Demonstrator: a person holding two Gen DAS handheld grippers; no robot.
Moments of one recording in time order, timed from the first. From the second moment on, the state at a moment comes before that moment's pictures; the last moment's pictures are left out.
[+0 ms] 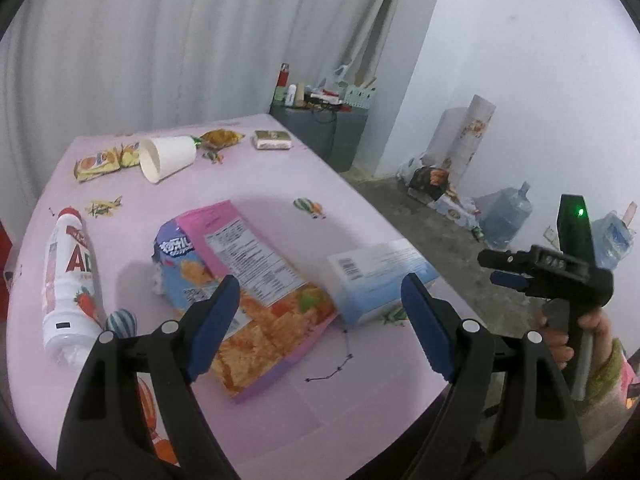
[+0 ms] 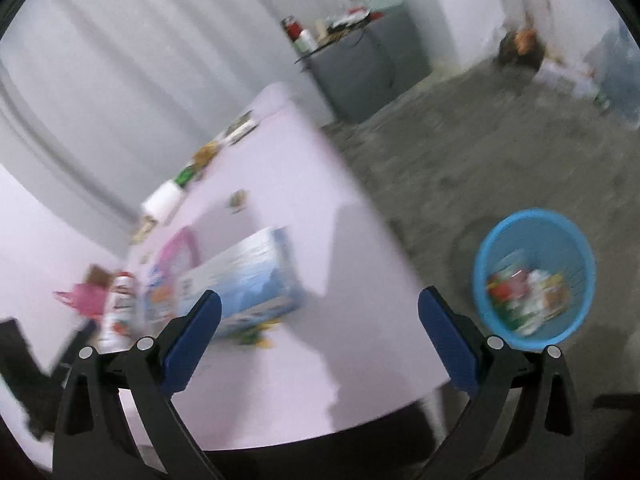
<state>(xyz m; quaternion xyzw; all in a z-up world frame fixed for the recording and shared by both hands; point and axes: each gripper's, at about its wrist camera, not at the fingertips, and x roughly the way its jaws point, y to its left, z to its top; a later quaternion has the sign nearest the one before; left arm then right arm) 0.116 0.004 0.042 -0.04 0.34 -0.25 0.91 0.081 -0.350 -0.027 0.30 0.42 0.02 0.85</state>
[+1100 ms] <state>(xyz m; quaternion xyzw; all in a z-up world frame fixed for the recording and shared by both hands) 0.193 -0.077 -0.017 -0.09 0.49 -0.37 0.79 0.188 -0.349 -0.059 0.40 0.47 0.06 0.79</state>
